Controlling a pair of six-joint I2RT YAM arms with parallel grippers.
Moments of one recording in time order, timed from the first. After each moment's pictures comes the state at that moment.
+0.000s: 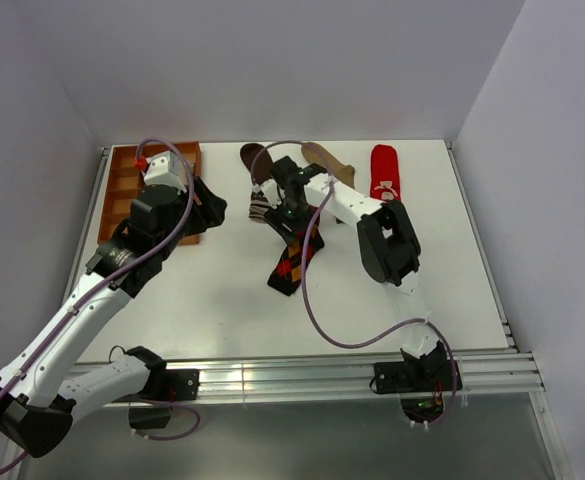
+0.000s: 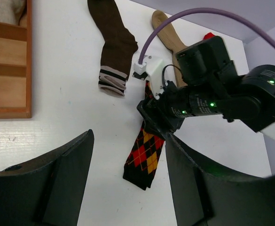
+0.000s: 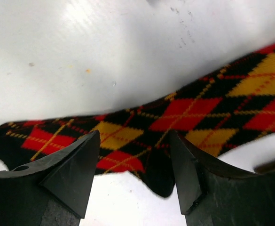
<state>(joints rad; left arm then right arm) -0.54 0.99 1.08 -0.45 -0.26 -0.61 0.60 2.28 1.91 -0.95 -0.12 -0.28</state>
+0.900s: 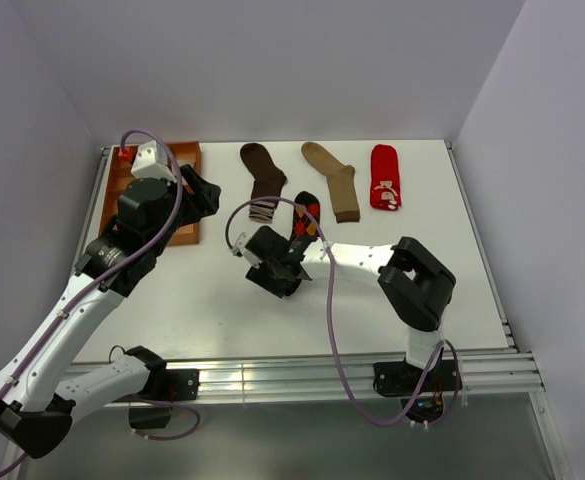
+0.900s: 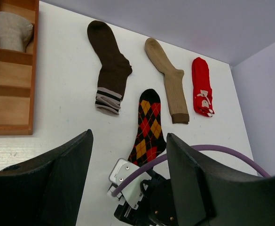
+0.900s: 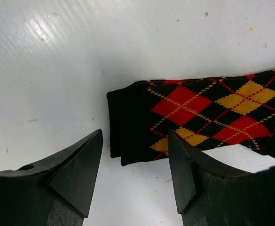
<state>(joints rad) -0.54 1.00 1.17 -0.45 -0.30 -0.61 0.98 1.84 1.23 -0.50 0.12 -0.14</state>
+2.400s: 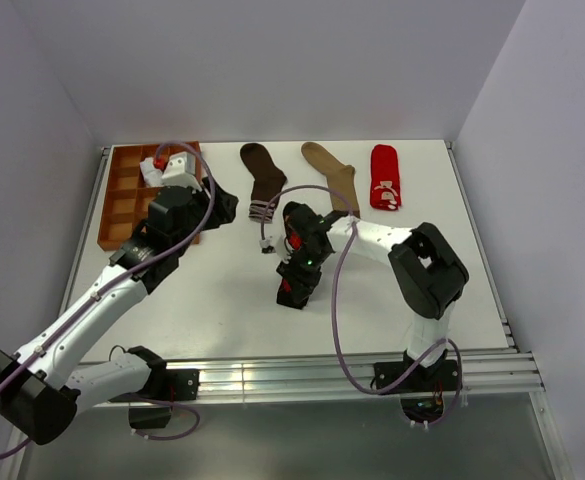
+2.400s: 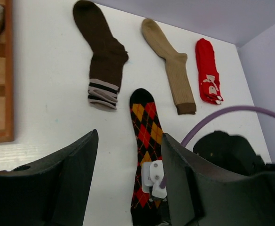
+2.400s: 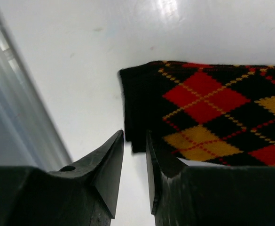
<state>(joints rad) -0.55 1.07 1.00 -0.23 -0.25 -0.57 0.72 1.83 1.18 -0.69 -0.53 -0.36</state>
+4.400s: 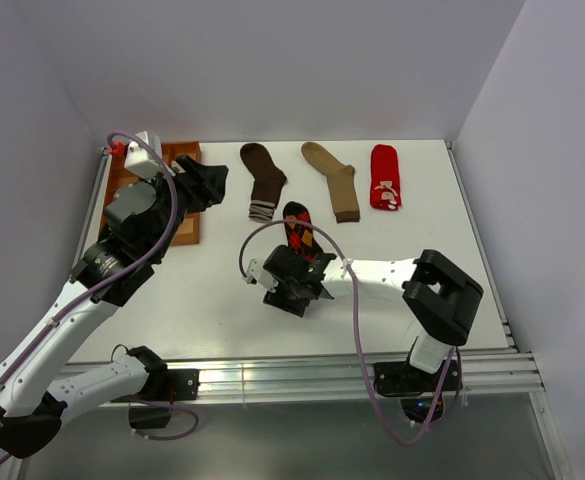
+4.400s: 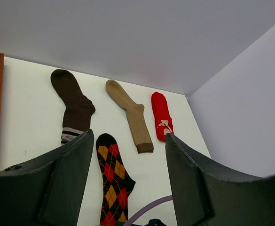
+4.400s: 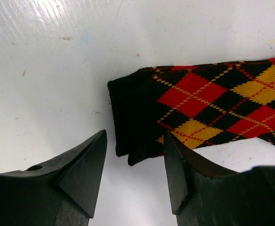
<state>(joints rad) -0.67 0.96 1.20 -0.25 -0.39 -0.55 1.01 1.66 0.99 -0.46 0.04 -0.25</state>
